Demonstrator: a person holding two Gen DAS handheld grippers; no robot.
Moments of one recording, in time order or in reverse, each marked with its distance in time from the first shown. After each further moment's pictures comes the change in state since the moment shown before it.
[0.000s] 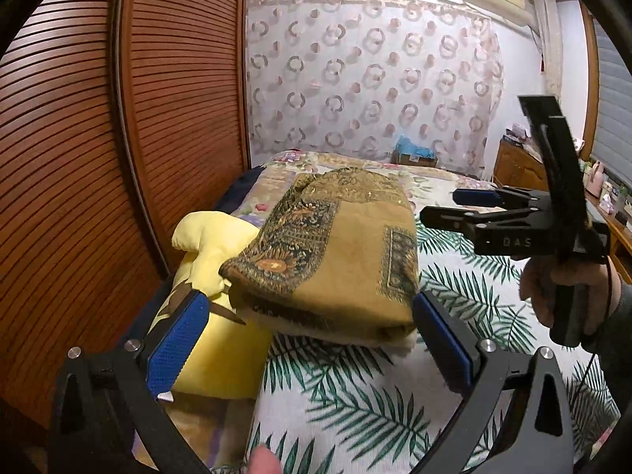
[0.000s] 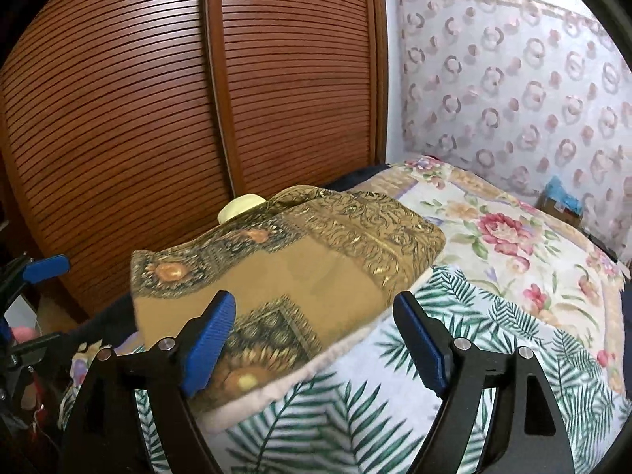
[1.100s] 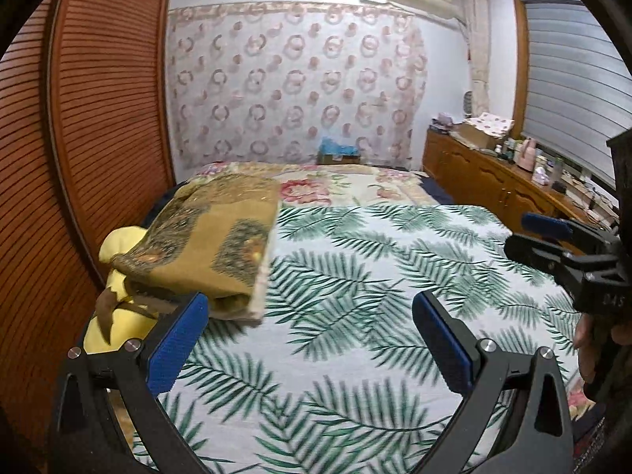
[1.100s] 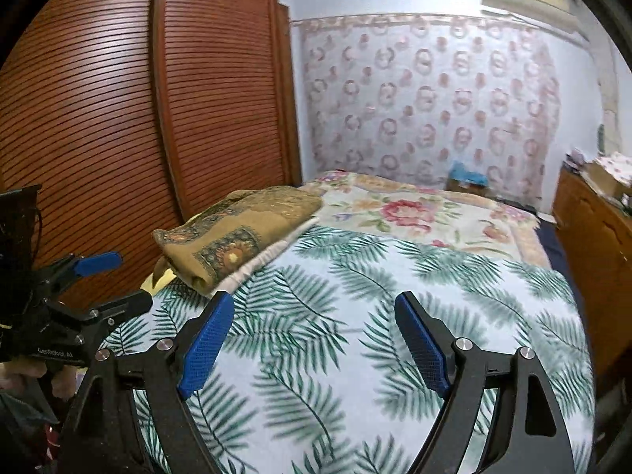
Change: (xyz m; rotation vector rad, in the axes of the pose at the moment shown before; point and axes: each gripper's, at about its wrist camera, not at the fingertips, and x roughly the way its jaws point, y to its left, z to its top) left arm -0.064 -0.115 -0.019 0.111 -0.037 -0.230; right arm -0.265 0.055 -0.129 0.187 -0.120 -0.278
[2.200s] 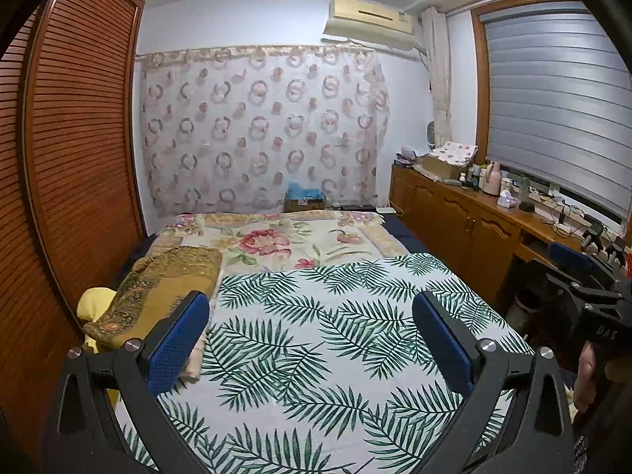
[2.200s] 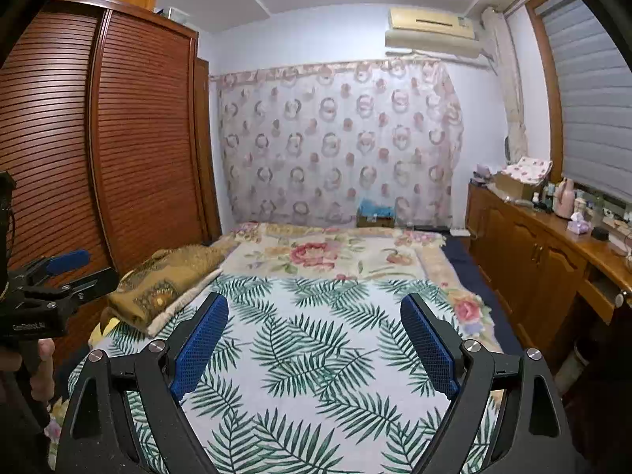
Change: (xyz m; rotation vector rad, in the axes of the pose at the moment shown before) left arm -0.048 -0.081 0.056 0.051 -0.145 -0.075; right arm -0.156 -0.027 -0.016 0.081 -0.190 -0.269
